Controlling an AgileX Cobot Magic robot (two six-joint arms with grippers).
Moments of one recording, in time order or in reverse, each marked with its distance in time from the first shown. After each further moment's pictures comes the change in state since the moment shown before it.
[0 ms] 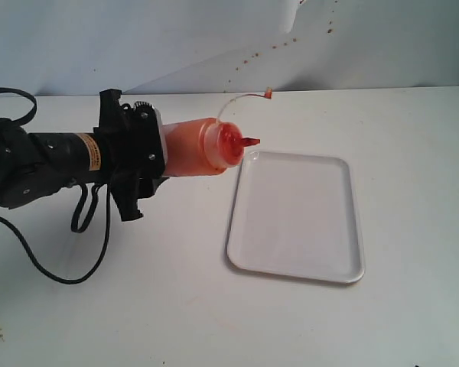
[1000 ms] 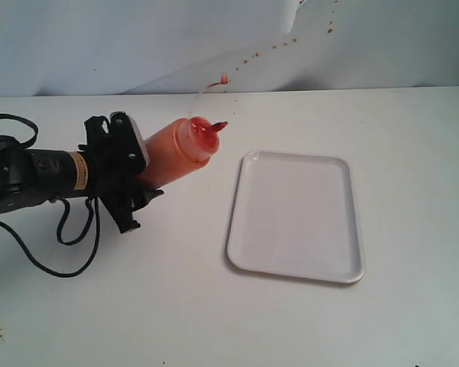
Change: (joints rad) left arm 0.122 0.122 0.000 0.305 -0.133 -0.477; right arm 0.000 0.000 0.000 0.000 0.000 0.000
